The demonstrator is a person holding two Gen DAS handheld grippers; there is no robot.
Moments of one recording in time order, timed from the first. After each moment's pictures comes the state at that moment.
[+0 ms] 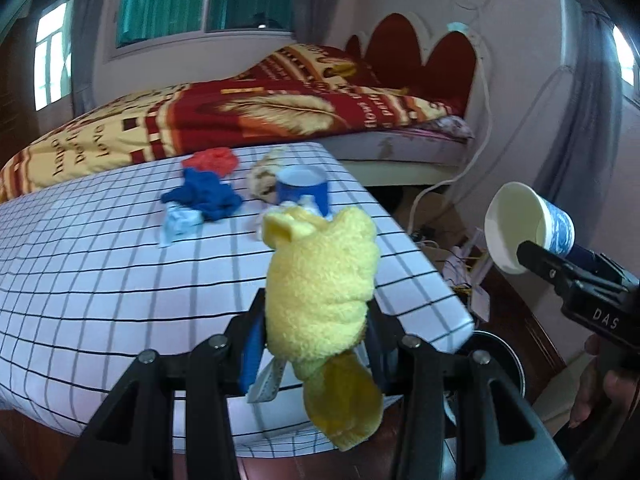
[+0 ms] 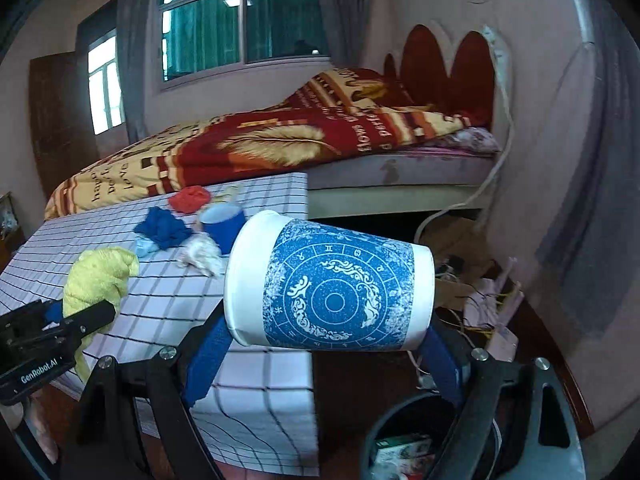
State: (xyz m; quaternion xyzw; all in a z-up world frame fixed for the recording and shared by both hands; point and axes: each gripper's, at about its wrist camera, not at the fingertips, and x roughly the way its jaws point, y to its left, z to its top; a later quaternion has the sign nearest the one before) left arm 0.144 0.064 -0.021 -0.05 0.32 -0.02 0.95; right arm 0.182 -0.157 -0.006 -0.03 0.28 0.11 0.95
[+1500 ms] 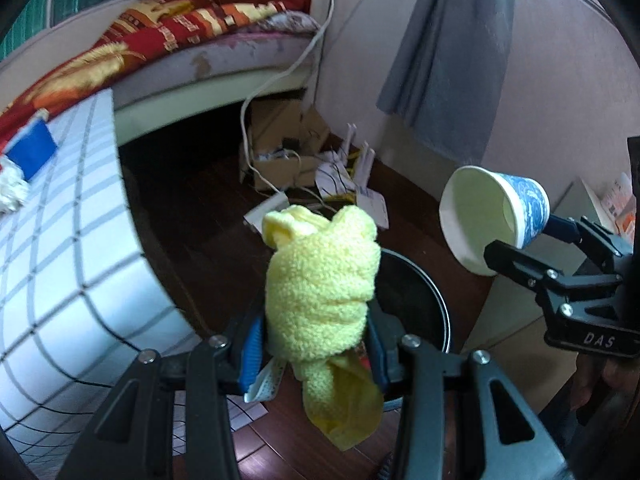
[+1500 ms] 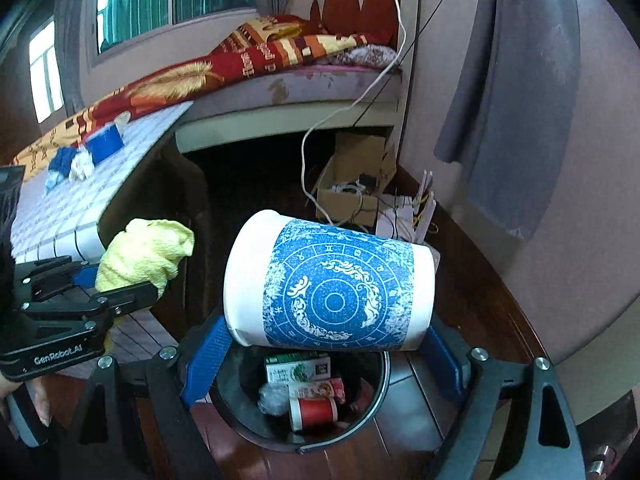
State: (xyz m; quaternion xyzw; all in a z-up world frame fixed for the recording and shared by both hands) left arm 0.161 -0.148 -0.105 0.03 0.42 -0.22 0.88; right arm 0.137 -0.346 -0.098 -0.02 0.38 0.02 0.93
